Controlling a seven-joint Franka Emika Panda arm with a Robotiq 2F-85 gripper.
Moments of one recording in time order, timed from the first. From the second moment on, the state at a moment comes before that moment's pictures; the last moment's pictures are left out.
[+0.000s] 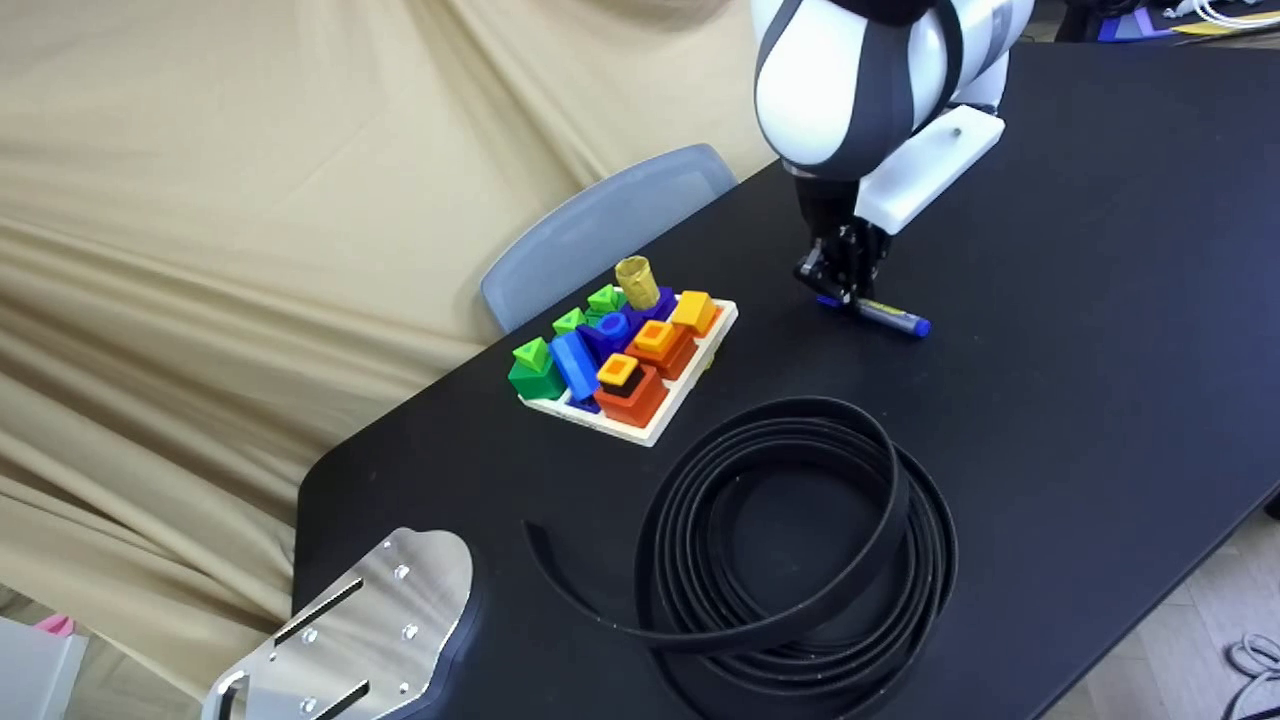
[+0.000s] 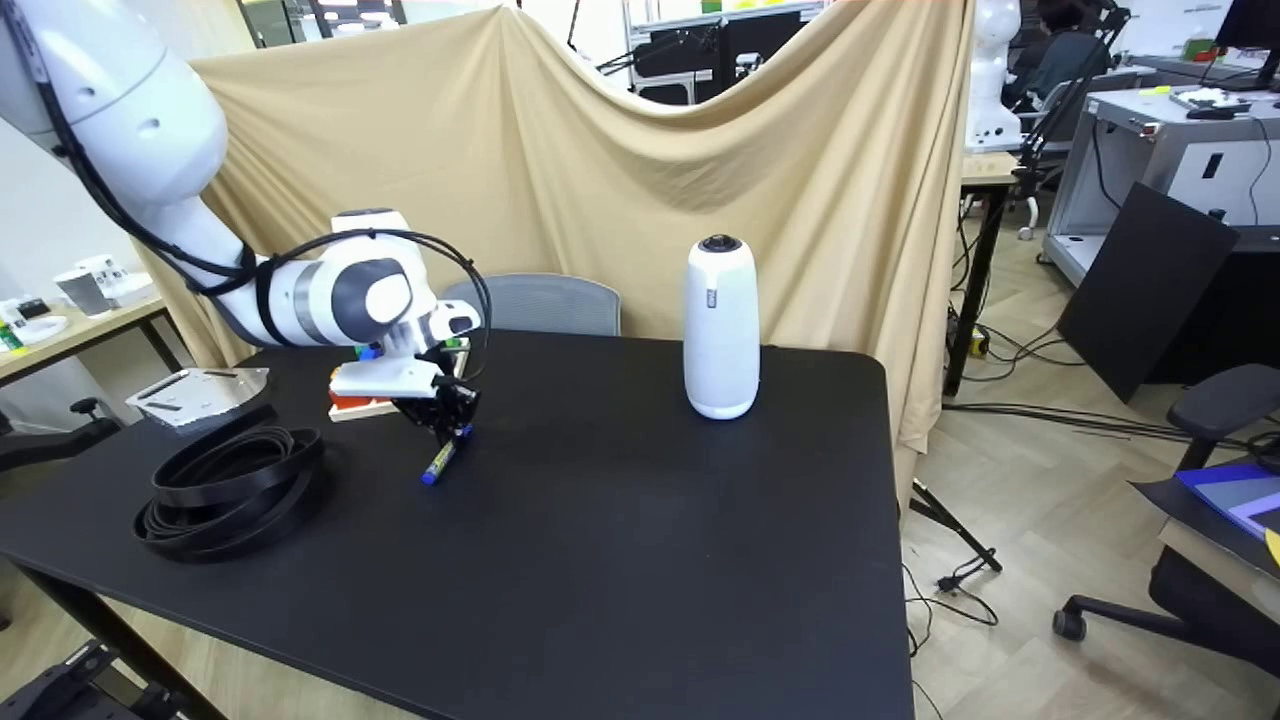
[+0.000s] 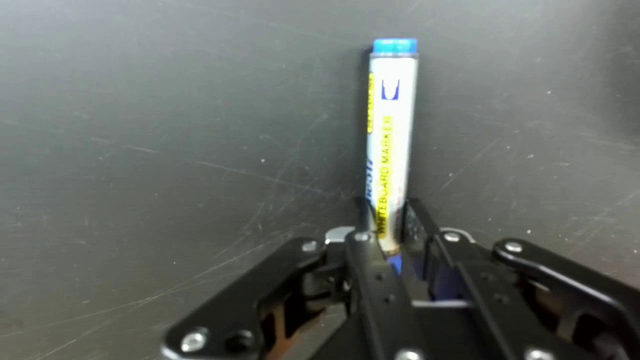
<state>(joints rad) 0.14 0.60 0.02 -2.05 -0.02 2.66 -0.01</state>
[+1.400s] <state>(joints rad) 0.01 0.35 -0.08 -2.50 -0.04 2.94 0.02</state>
